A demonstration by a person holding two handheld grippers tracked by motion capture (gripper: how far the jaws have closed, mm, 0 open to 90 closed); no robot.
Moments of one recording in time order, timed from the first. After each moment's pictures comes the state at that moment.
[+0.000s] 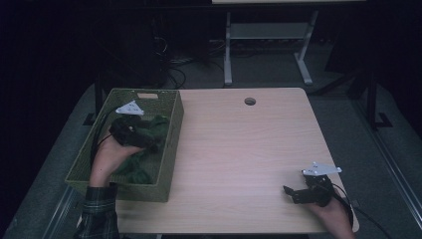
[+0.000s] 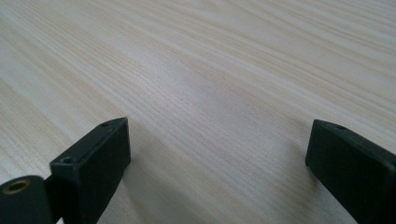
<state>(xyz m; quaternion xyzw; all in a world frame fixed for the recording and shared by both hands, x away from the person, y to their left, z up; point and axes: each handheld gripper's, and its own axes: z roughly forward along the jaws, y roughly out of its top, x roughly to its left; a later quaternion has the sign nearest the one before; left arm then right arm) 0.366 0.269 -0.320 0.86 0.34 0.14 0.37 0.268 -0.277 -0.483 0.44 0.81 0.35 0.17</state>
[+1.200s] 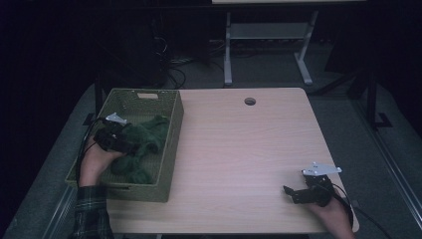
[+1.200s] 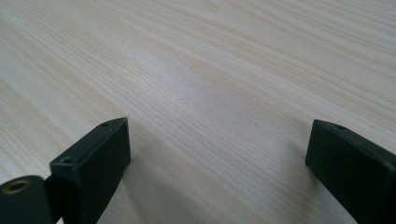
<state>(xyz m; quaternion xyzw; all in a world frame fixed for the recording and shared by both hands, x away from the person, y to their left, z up) 0.391 0.333 -0.388 0.85 0.44 0.14 0.25 0.268 -0.277 -0.483 0.44 0.81 0.35 0.17</state>
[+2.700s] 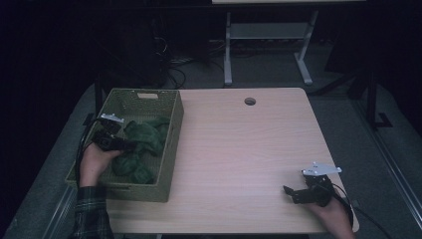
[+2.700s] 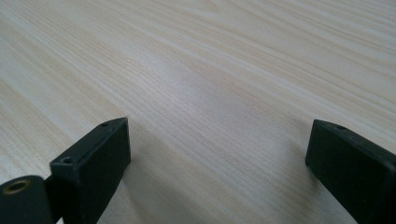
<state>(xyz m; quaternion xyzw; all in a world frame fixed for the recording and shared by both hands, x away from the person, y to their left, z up) 0.383 0.340 -0.371 0.83 0.46 0.08 0.30 0.268 -0.277 -0.483 0.44 0.81 0.35 0.17</state>
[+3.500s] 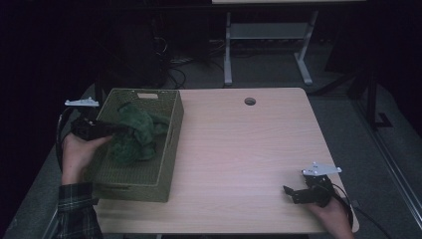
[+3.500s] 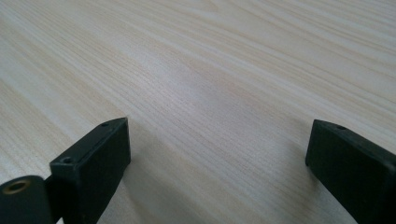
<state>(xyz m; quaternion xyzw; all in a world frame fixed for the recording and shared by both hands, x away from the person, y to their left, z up) 0.366 0.355 -0.303 0.78 0.43 0.09 0.44 0.268 -0.277 -0.483 0.44 0.81 0.35 0.17</state>
